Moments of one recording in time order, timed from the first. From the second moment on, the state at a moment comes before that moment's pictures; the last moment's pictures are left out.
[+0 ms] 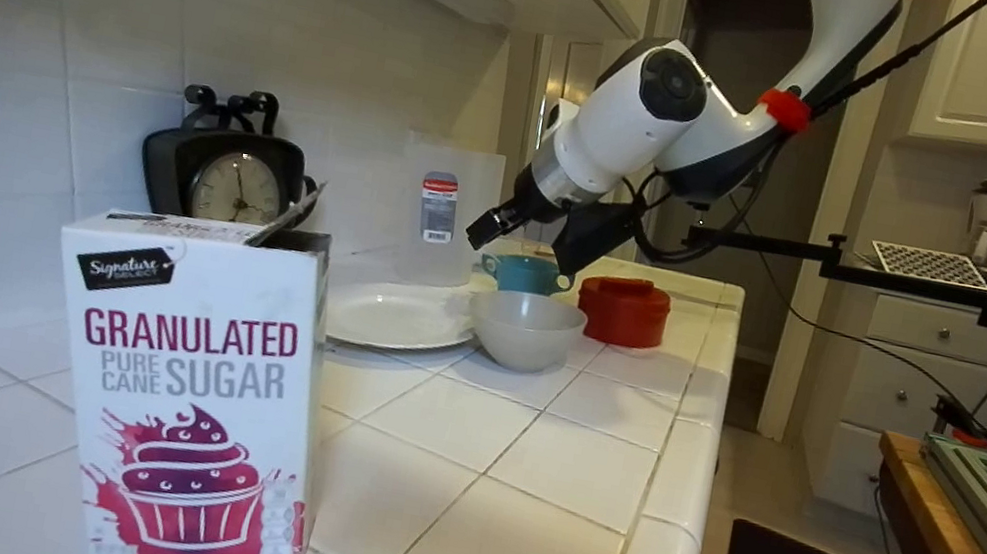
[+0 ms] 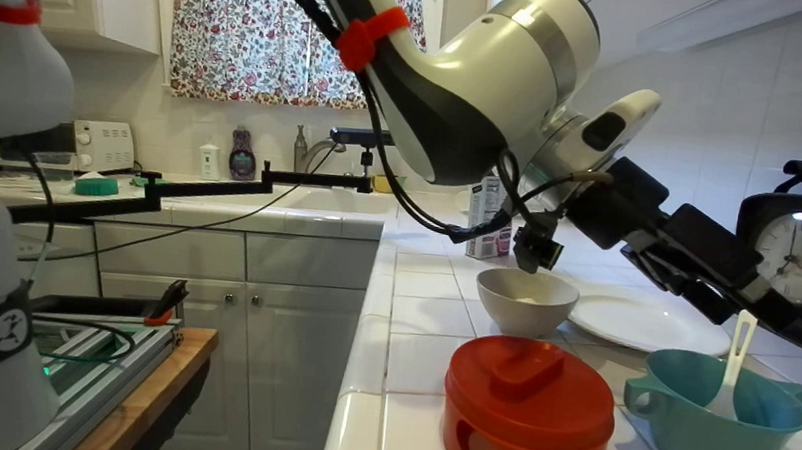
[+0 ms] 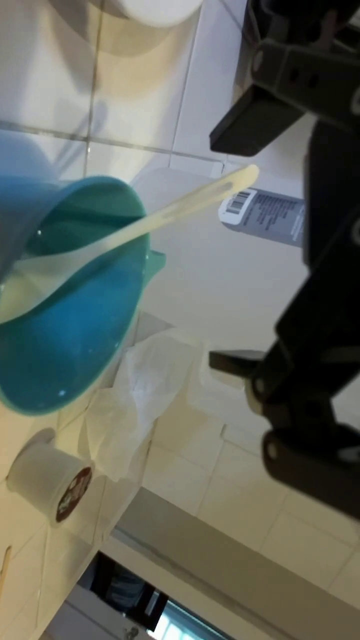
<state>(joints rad) -0.18 0.33 0.16 -2.07 -1.83 2.56 1.77</state>
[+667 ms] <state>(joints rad) -0.13 0.37 0.10 -2.02 -1.83 2.56 1.77</state>
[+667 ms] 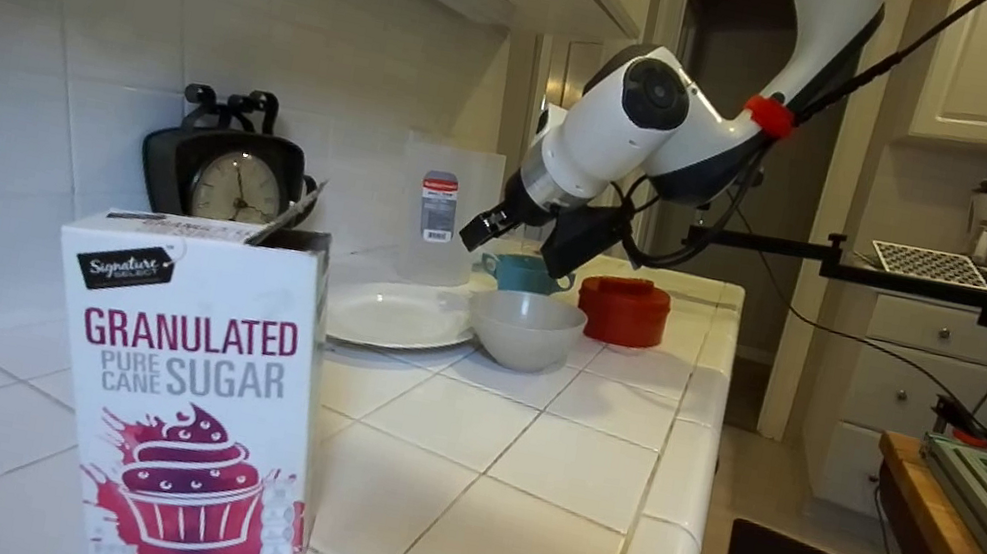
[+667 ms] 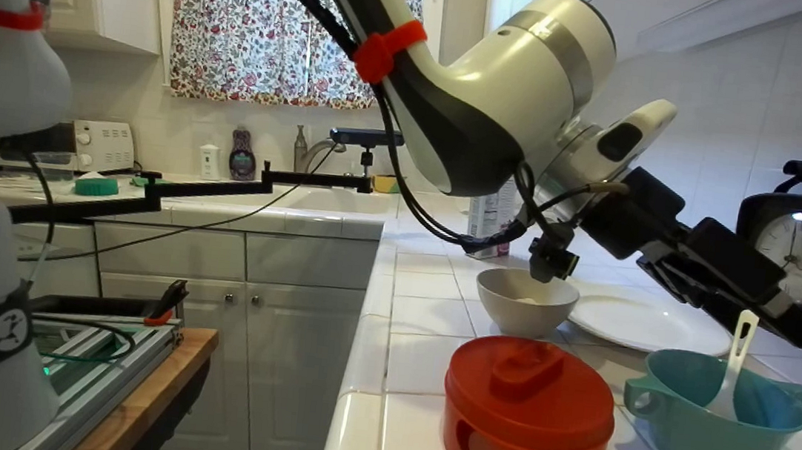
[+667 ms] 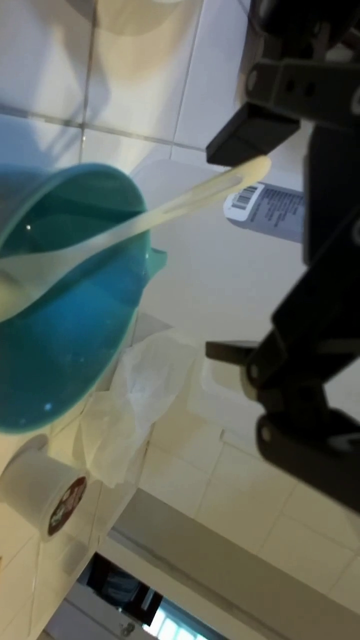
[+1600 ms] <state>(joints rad) -0.12 0.38 0.10 -2.01 -1.84 2.56 1.77</state>
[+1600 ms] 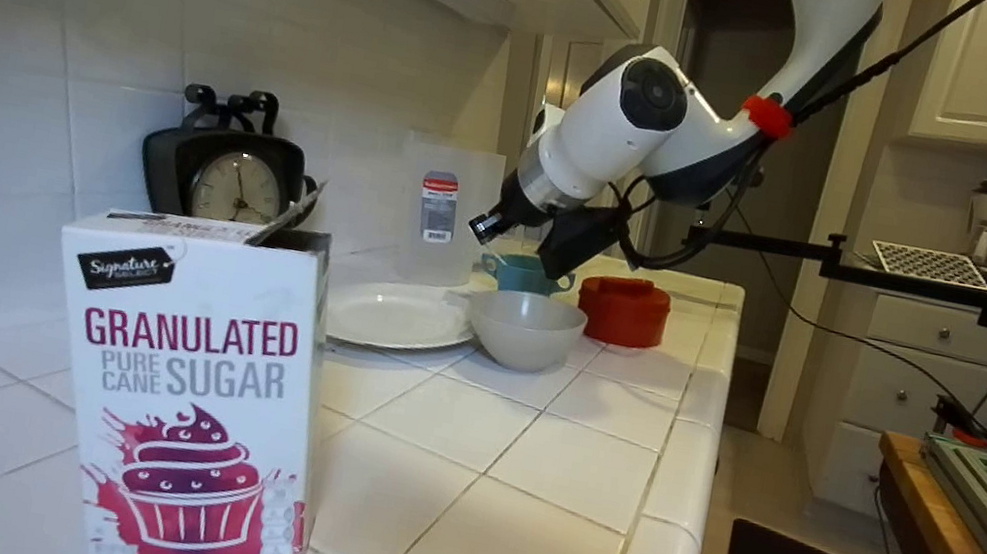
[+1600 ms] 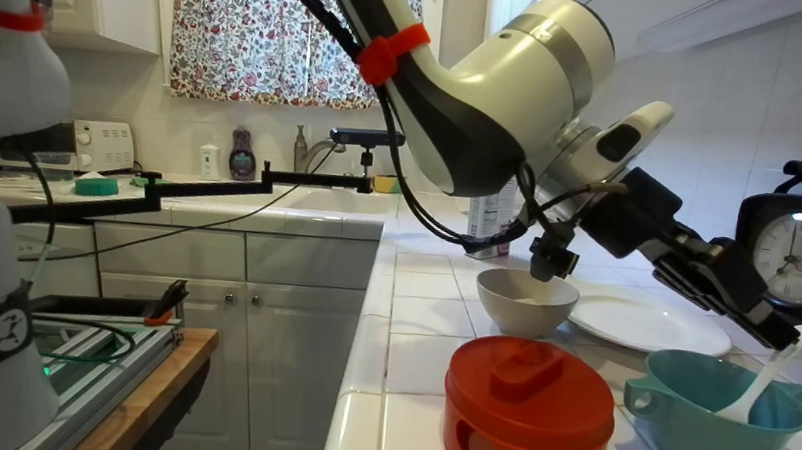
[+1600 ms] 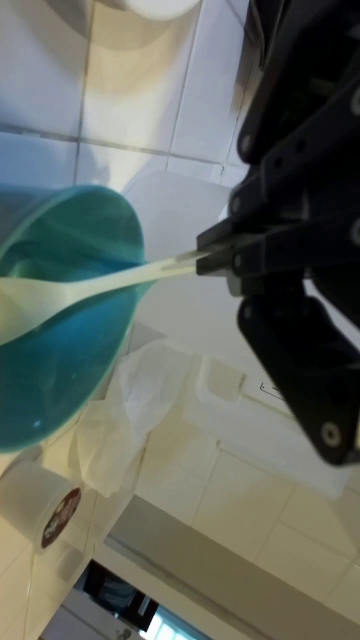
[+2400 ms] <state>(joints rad) -0.12 0.37 0.10 -2.01 -1.84 2.58 1.77</state>
